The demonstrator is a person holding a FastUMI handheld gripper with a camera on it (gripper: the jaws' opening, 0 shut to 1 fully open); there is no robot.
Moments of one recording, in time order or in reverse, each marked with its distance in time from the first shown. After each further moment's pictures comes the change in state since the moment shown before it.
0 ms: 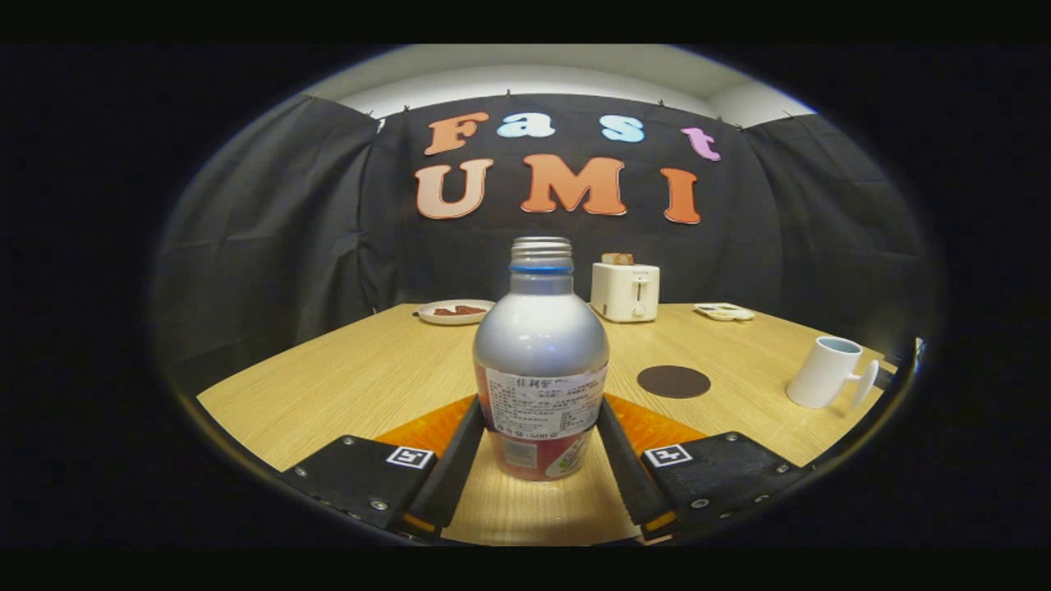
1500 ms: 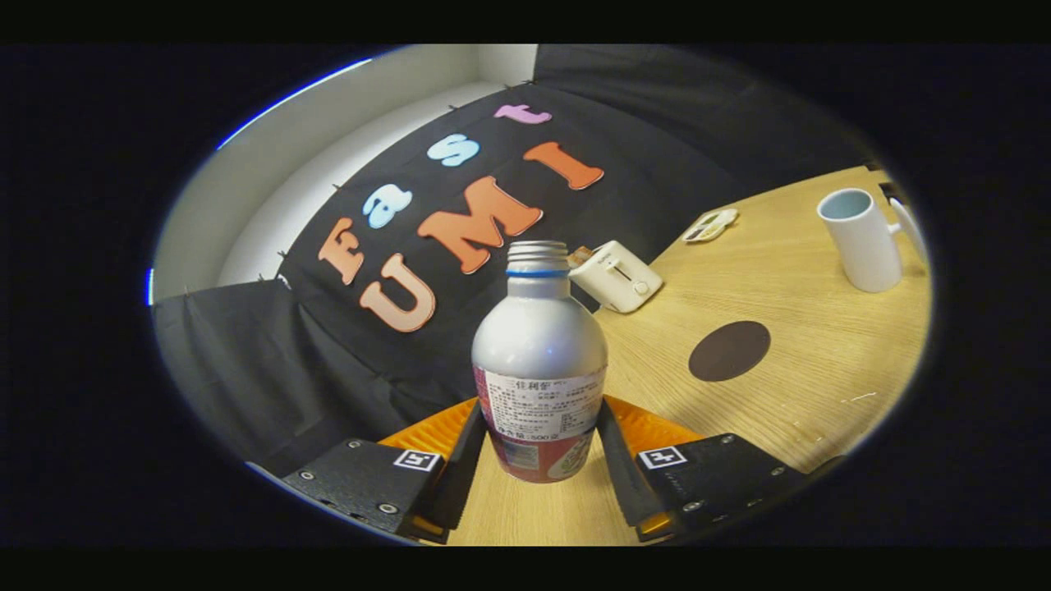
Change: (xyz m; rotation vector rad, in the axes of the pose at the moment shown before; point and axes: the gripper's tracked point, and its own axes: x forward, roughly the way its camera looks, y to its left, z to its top) arm 0.045 -0.033 0.060 0.851 -0.077 0.129
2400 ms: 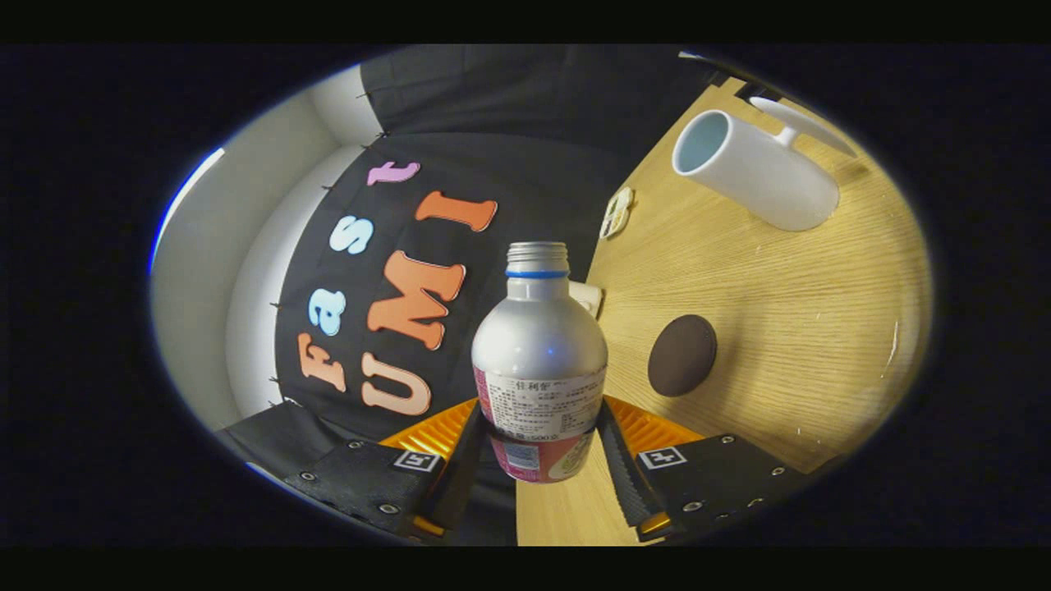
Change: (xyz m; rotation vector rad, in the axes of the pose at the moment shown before) arm 0.020 -0.059 0.049 0.484 -0.117 -0.073
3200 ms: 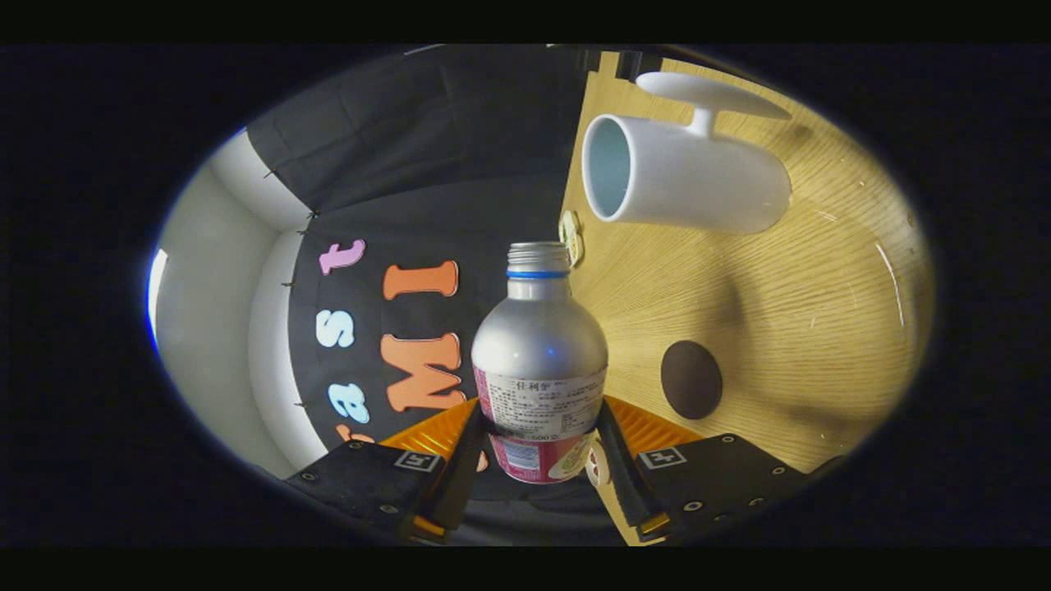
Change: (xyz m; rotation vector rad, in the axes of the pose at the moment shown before) arm 0.007 -0.003 0.063 0.354 -0.136 -0.012
